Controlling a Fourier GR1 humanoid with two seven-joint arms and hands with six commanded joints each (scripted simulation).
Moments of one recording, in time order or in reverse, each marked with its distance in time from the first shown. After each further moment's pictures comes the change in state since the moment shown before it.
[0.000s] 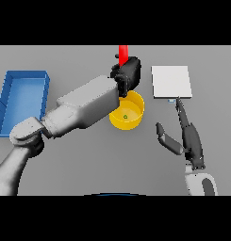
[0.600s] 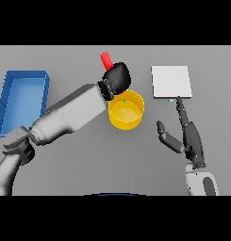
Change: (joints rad) left arm 0.161 0.060 0.145 -0.081 0.147 0.087 0.103; right arm -0.010 0.002 -0.010 0.002 -0.025 0.012 0.040
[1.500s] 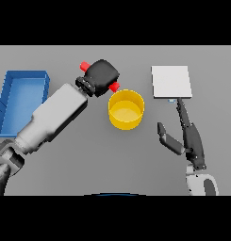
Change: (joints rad) left arm 0.178 0.073 0.301 -0.167 0.331 0.016 0.053; right arm 0.019 0.001 0.004 -0.021 0.000 -0.001 -0.003
